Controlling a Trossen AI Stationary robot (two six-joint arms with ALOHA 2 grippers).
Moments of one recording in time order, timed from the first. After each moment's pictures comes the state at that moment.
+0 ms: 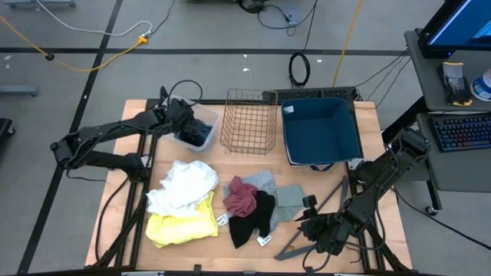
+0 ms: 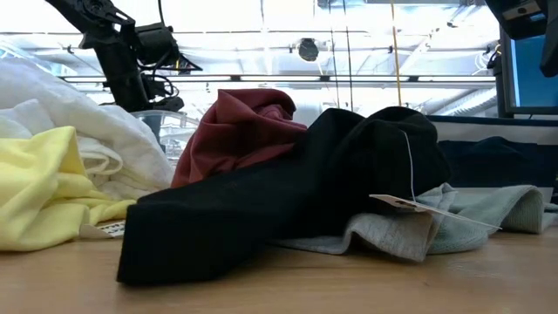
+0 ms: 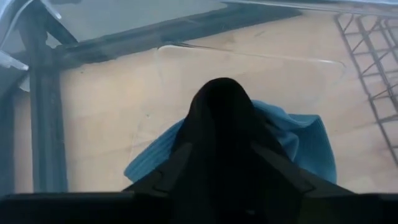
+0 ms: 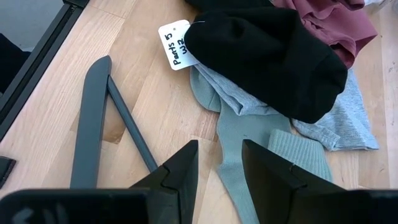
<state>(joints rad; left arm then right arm) 0.59 1.16 0.75 -0.62 -0.38 -0.61 0.86 1.48 0.95 -0.53 0.49 0.41</state>
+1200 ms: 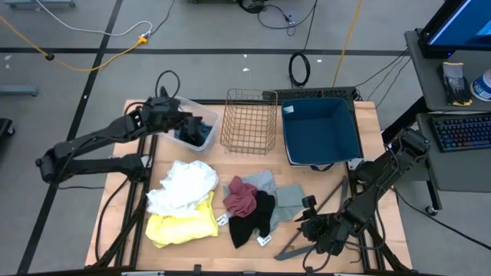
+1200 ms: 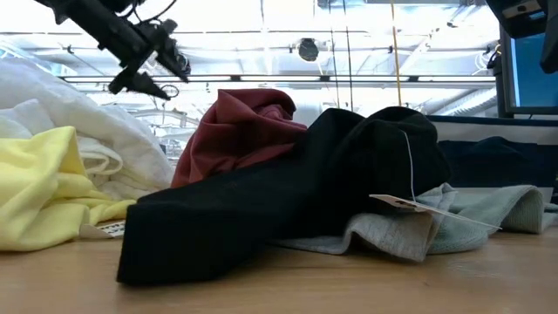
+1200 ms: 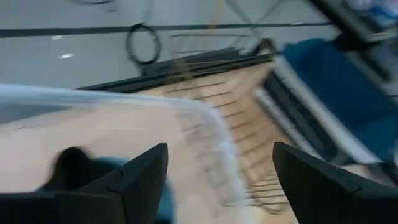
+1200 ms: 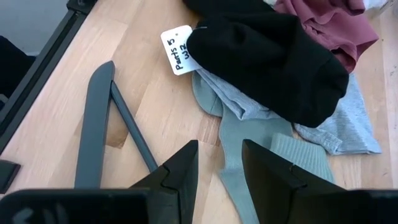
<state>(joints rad) 0.51 0.85 0.75 -0.39 -0.10 -0.57 0.85 1.48 0.95 -0.50 0.49 0.40</state>
